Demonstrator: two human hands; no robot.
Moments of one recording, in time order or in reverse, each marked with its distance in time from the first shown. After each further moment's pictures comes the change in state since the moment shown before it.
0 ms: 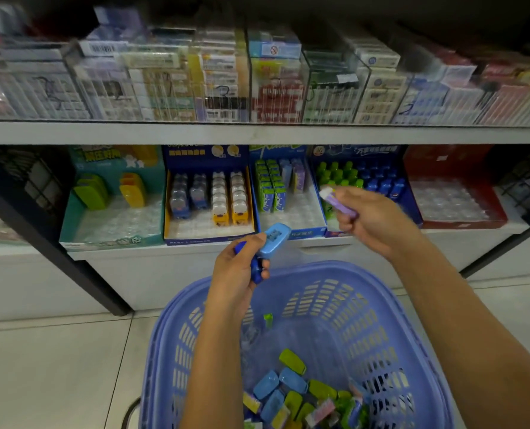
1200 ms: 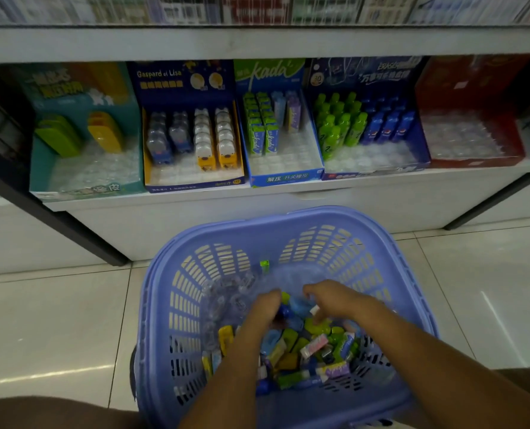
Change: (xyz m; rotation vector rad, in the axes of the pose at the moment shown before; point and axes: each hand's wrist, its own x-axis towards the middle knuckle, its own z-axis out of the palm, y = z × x) left_hand 0.012 -0.195 -0.051 0.633 0.158 -0.681; right_hand -0.062 0.231 -0.028 -1.295 -0.627 0.313
